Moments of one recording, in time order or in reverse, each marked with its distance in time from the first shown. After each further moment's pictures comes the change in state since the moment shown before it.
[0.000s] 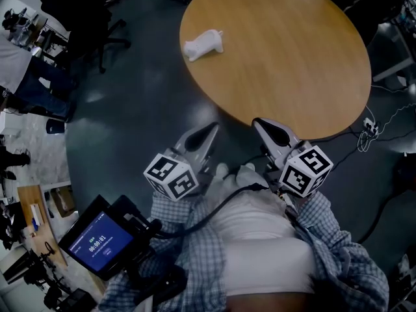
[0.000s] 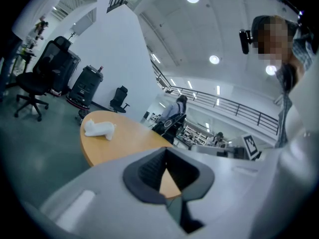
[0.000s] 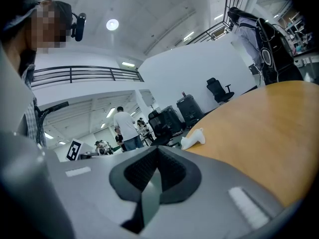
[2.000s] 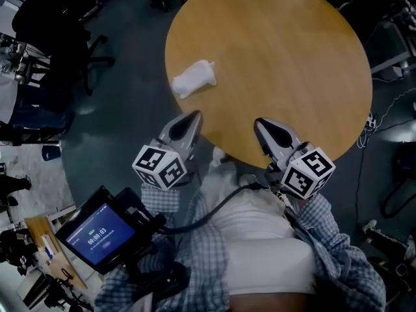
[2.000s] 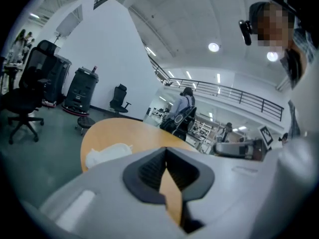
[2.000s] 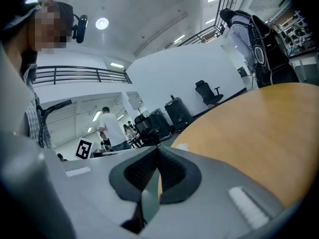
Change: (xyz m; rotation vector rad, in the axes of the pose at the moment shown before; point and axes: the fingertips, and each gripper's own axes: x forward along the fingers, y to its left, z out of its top) left arm 0.100 0.121 0.067 0.110 0.091 0.039; right arm 0.067 -0.088 0.057 0.040 -0.026 -0.127
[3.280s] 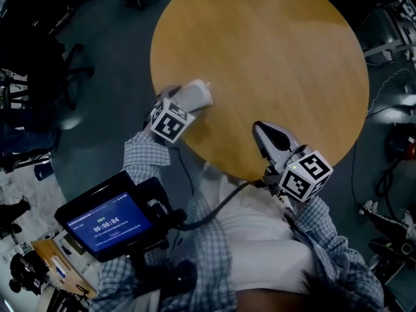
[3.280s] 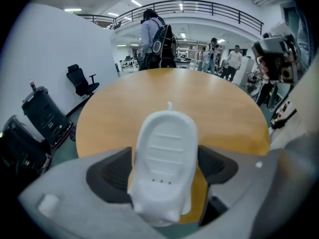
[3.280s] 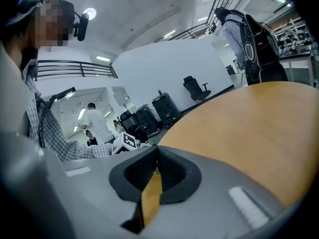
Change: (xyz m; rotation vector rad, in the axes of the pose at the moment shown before) left arm 0.104 0.135 -0.095 0.626 0.789 -0.059; right arm 0.027 -0.023 0.009 0.036 0.047 -0.146
